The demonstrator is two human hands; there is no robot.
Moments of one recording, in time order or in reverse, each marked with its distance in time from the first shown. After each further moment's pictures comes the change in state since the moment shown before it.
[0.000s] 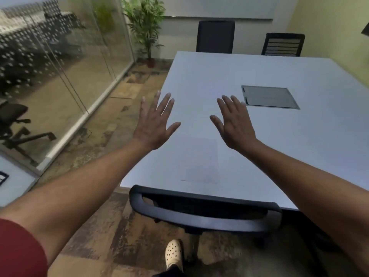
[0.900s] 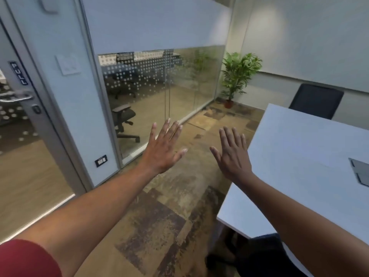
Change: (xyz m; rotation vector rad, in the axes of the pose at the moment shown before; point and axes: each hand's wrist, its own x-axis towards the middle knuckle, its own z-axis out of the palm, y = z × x) left_hand -0.269 -0.363 -0.082 0.165 0.068 -0.363; right_hand 0.074 -0.459 0.057 0.100 -0.005 -0.333
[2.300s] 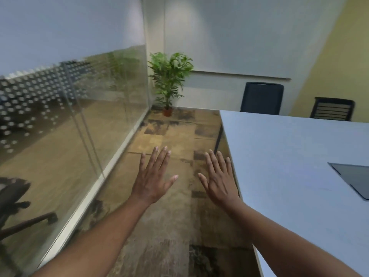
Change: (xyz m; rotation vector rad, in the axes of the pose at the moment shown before) left_hand 0.540 -0.120 0.404 -0.242 0.003 0.335; right_hand 0.459 0.205 0.286 -0.112 -0.032 0.352
